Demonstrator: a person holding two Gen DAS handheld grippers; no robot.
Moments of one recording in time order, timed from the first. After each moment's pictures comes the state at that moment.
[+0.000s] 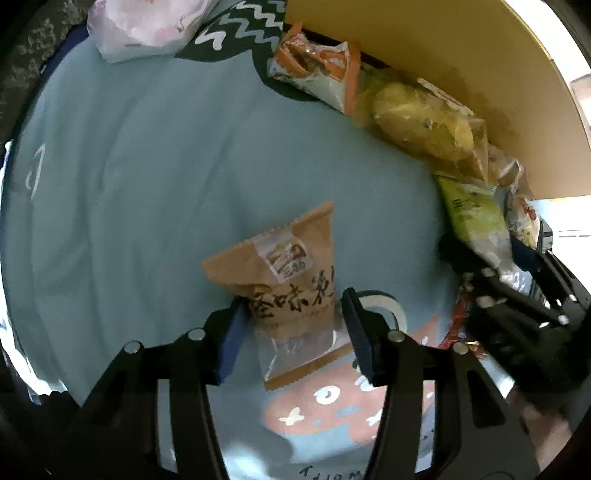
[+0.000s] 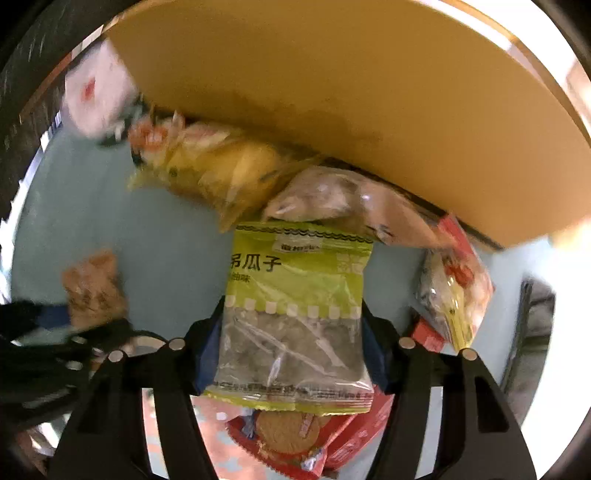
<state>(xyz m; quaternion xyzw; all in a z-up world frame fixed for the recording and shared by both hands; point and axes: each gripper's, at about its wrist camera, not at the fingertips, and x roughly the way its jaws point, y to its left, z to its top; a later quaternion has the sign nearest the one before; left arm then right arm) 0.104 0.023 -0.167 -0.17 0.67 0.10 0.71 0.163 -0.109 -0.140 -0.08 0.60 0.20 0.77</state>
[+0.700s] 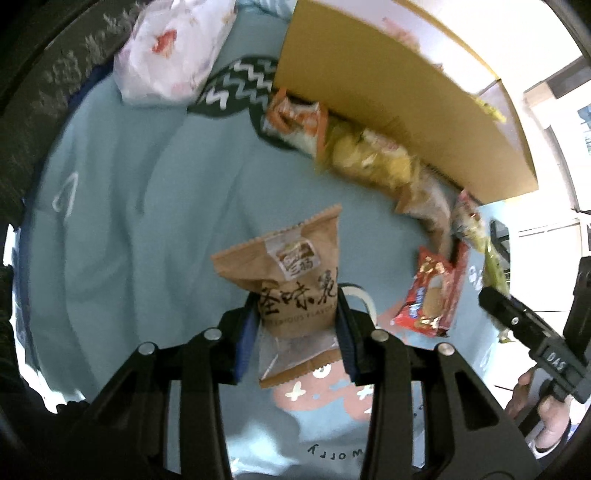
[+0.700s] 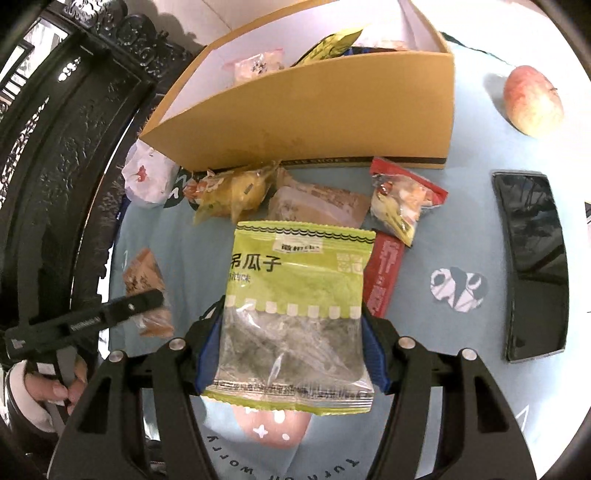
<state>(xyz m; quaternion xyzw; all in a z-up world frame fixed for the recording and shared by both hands) 0.073 0.043 -0.103 -0.19 0.62 0.05 0.76 0.124 -0.204 -0.093 0.13 0.59 0.23 0.76</state>
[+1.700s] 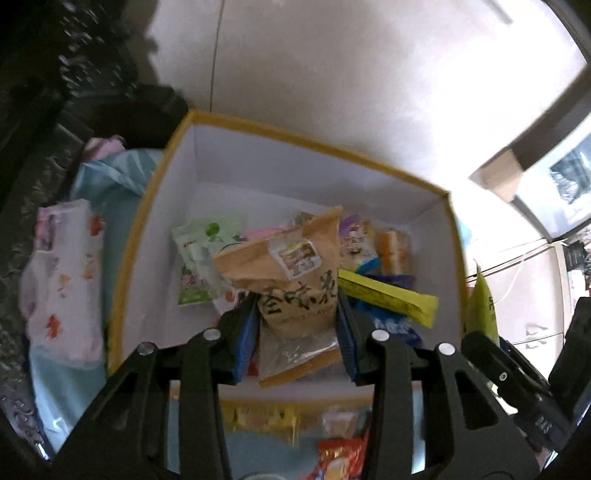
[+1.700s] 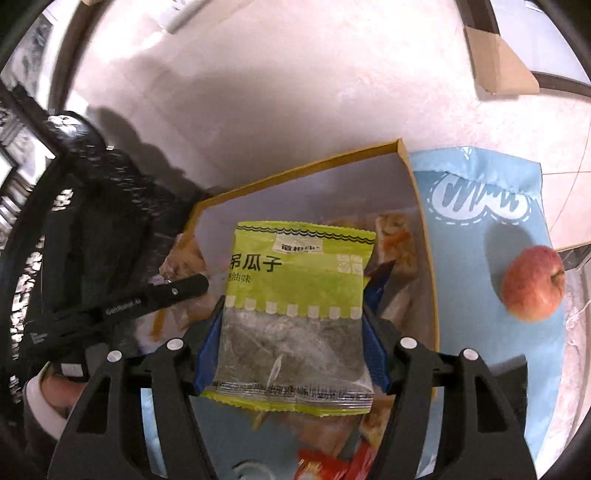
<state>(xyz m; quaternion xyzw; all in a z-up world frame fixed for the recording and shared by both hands) 0.315 0.010 -0.038 -0.15 0.55 -0.02 0.82 0.277 -0.219 -0.024 0.18 0.48 0.19 0.84</state>
